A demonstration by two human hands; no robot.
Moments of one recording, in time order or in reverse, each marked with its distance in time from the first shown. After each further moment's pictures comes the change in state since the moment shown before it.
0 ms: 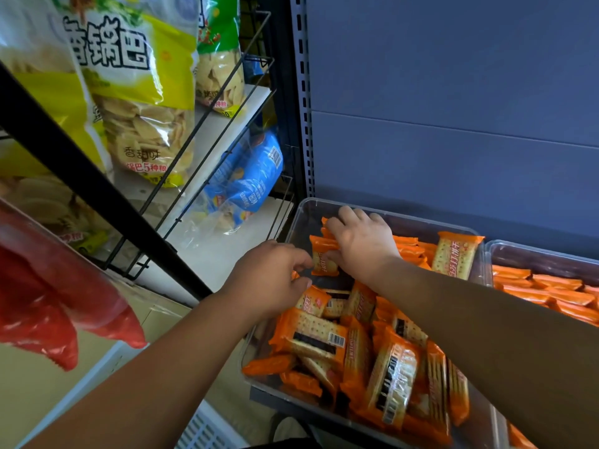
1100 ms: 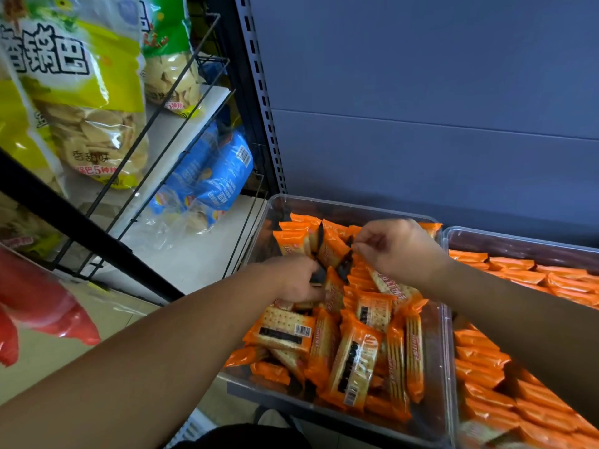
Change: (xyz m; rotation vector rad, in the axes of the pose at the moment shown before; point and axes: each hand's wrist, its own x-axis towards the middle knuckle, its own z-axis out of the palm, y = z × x) left_hand 0.062 0.041 0.060 0.152 -0.685 -0.065; right_hand -0.085 0.083 -0.018 0.669 0.059 0.169
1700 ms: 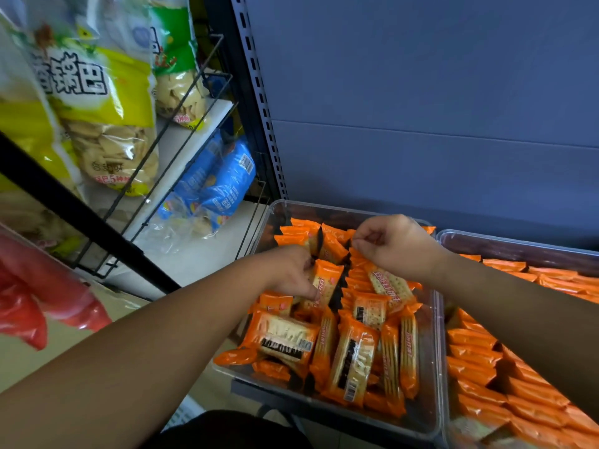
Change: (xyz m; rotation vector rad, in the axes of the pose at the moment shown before) left_hand -0.029 0.013 -0.029 -0.129 0.014 -0.123; right_hand -0.003 -0.016 -0.020 0.168 -0.075 0.061
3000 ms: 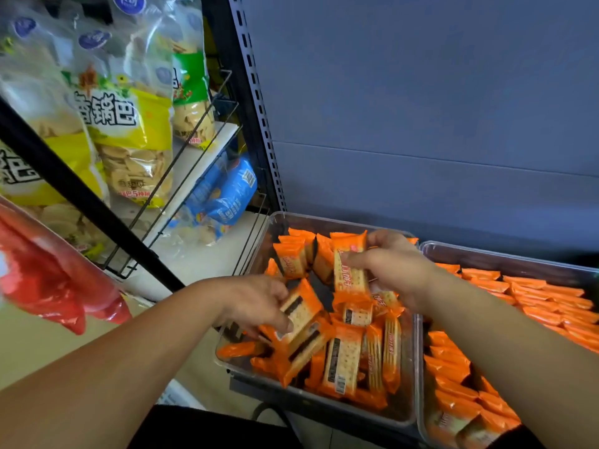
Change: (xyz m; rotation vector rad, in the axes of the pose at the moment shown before) left_hand -0.095 -0.011 -0.004 -0.471 -0.196 -0.051; right_hand -0.029 -0.032 -0.006 0.586 -0.049 0.431
